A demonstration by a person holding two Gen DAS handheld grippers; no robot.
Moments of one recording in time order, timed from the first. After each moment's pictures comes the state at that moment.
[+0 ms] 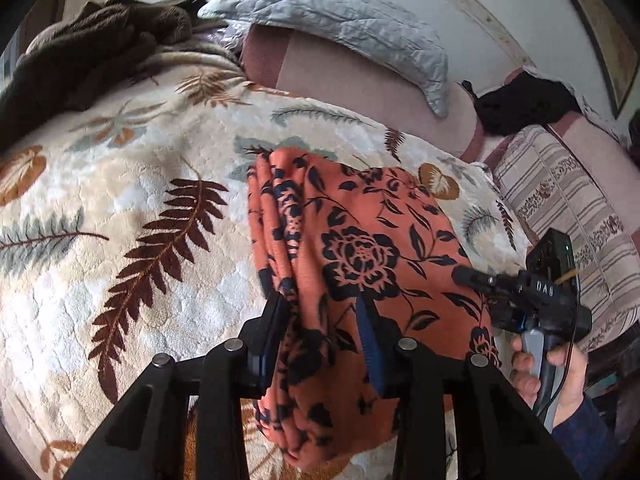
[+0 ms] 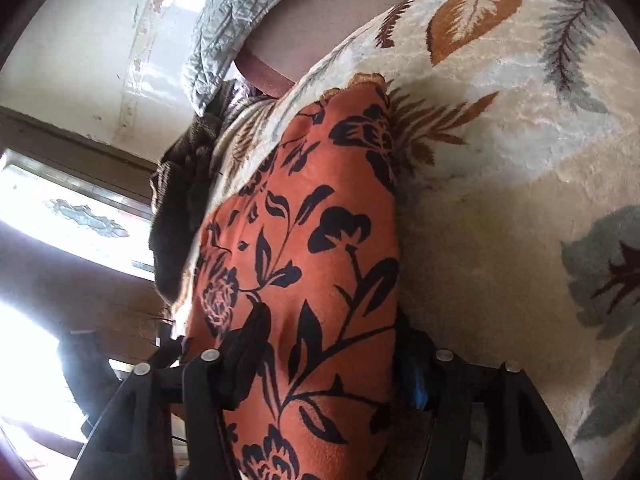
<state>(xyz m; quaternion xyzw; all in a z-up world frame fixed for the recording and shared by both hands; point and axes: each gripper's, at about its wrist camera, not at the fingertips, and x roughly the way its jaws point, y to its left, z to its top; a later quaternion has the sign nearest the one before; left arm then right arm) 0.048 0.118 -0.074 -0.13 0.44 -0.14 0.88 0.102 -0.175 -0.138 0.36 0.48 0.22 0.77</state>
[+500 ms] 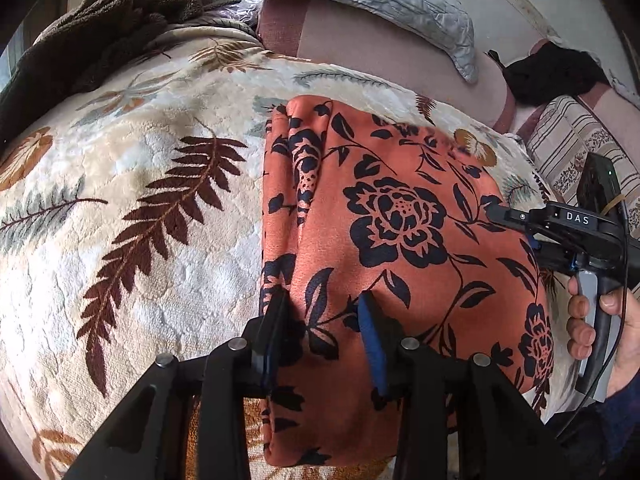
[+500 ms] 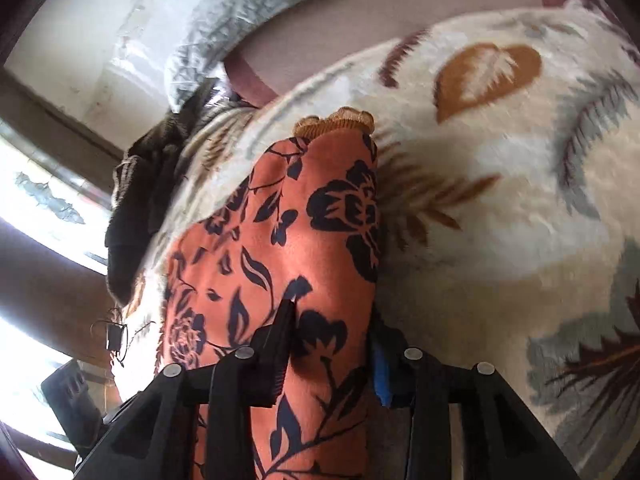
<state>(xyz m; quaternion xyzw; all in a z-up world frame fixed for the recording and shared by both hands) 0.058 0.111 -0.114 -0.09 0.48 -0.08 0.87 0.132 -0.163 -0.119 0.27 0.51 0.15 0.81</state>
